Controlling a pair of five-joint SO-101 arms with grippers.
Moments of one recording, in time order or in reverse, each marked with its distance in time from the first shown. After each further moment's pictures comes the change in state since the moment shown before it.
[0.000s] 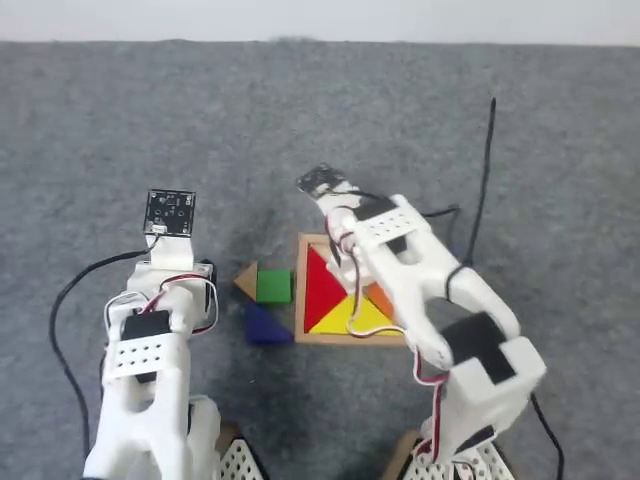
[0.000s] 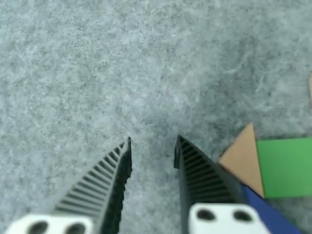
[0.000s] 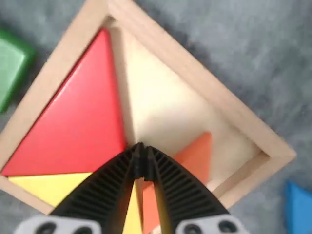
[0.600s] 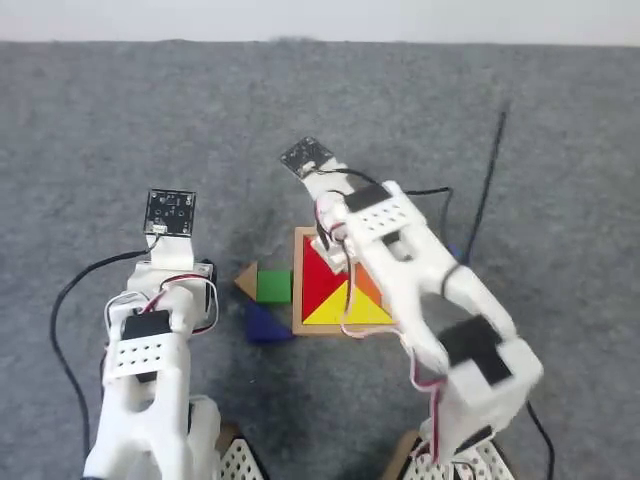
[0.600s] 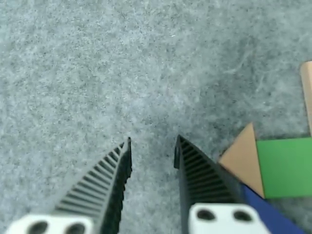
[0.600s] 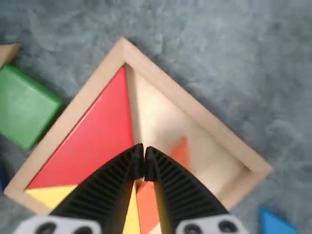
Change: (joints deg) left arm 0.0 0.0 0.0 0.0 0.0; right arm -2.5 0.9 -8.6 -0.6 -0.2
